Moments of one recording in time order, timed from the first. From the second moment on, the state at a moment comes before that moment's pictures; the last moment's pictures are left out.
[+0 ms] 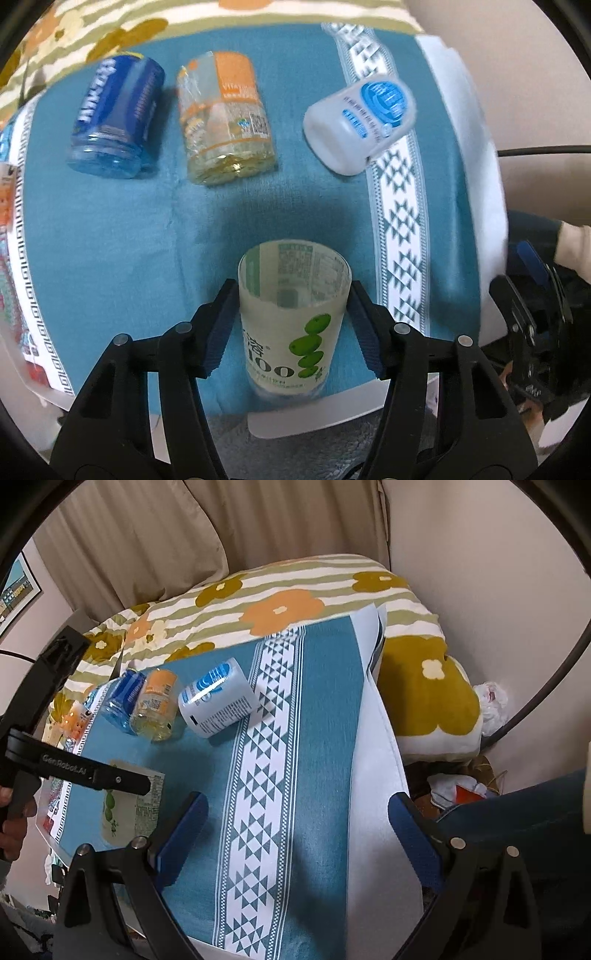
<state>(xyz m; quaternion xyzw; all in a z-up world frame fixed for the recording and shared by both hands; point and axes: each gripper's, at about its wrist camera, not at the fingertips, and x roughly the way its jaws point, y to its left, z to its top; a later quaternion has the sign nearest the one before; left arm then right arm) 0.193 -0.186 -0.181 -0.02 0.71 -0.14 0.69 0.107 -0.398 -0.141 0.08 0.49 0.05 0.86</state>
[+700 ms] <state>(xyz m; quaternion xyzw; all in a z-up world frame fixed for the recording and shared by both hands) 0.121 -0.111 -0.147 0.01 0.42 -0.10 0.90 0.102 -0.326 -0.126 0.01 0.47 0.12 0.87</state>
